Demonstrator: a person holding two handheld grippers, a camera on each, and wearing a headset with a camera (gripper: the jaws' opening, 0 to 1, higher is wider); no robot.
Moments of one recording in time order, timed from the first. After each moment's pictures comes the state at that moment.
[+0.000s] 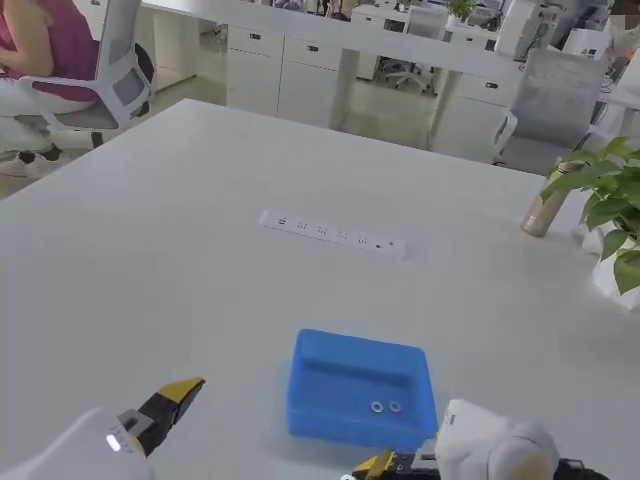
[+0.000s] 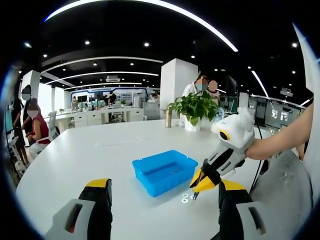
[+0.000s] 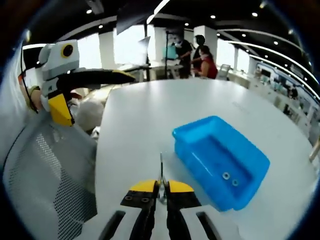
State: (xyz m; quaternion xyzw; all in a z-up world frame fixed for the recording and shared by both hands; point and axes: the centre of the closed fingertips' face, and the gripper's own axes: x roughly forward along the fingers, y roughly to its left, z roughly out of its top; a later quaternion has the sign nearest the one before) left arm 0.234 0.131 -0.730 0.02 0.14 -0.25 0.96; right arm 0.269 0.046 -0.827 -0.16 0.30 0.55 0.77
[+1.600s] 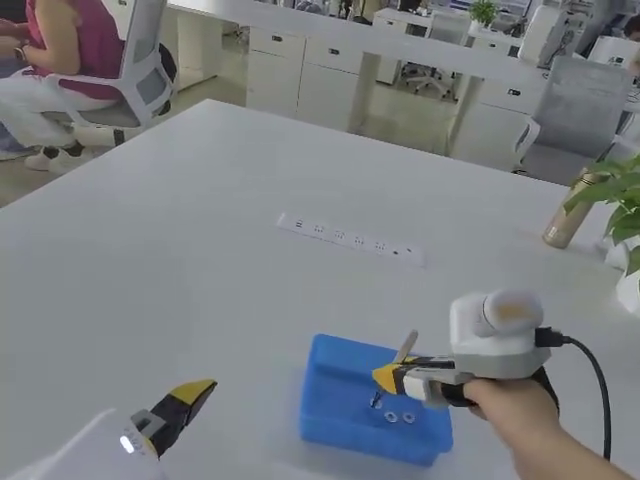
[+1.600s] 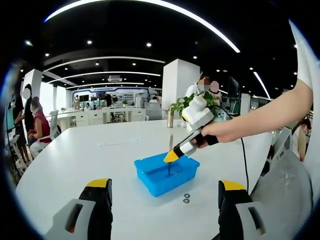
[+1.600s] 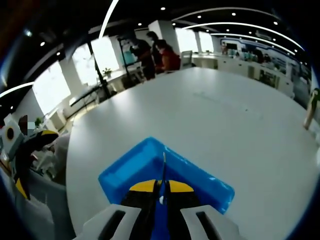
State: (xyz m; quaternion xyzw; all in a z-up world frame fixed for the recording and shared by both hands) left arm 0.235 0.135 -0.730 0.01 0.14 -0.24 0.96; right arm 0.394 0.060 -0.814 -0.08 0.36 0.46 0.81
